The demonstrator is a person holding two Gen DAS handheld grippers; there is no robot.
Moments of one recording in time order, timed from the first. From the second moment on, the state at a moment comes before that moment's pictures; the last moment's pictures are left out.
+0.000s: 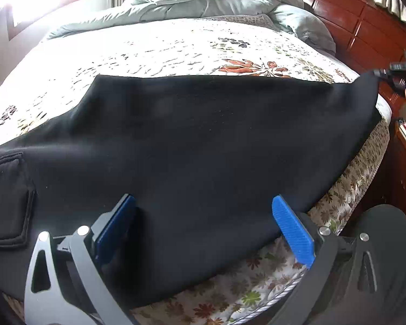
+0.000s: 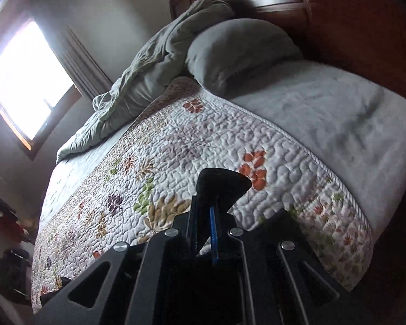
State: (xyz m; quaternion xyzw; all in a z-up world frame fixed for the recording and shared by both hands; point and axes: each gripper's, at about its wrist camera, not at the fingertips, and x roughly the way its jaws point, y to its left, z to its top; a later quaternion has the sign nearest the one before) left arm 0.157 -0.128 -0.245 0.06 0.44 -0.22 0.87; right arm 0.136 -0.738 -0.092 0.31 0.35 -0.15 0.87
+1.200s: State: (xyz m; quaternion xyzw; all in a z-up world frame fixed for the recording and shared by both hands) left arm 0.160 -0.130 -0.242 0.07 0.45 -0.22 0.86; right arm 0.018 -0.774 -0.244 0.61 0.22 -0.11 0.75
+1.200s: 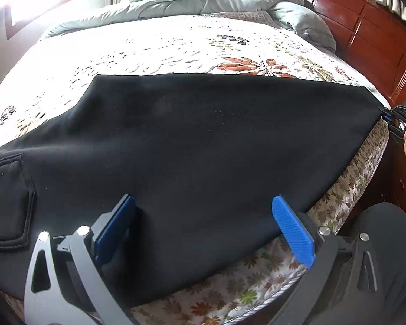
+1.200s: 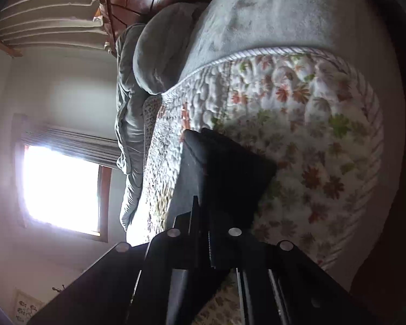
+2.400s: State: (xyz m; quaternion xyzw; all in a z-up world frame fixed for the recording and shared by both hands) left arm 0.162 -0.045 -0.236 0.04 0.46 -0.15 0.88; right arm 0.028 -0.755 -0.258 0.56 0.27 -0.07 0.78
